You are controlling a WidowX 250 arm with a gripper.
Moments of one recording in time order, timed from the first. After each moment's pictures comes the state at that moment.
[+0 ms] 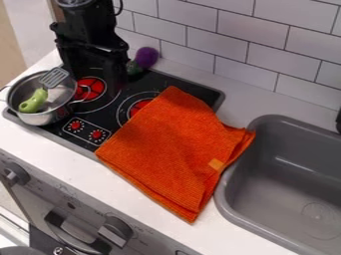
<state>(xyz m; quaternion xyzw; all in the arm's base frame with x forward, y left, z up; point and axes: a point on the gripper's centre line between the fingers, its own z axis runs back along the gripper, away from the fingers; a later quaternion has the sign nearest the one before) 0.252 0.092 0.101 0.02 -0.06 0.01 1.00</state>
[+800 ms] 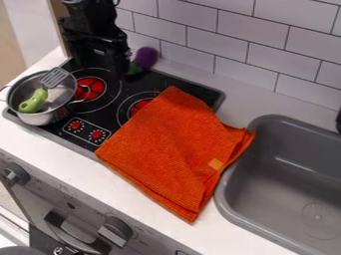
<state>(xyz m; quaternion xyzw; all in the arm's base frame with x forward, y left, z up) 0.286 0.125 0.084 0.00 -0.09 0.01 1.00</state>
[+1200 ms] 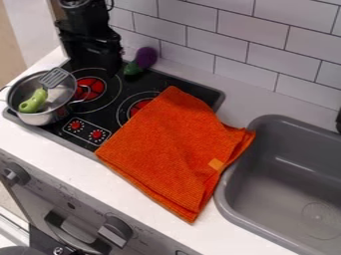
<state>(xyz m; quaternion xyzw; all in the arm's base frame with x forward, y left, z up) 0.316 0.147 0.064 0.02 -0.10 0.03 0.99</state>
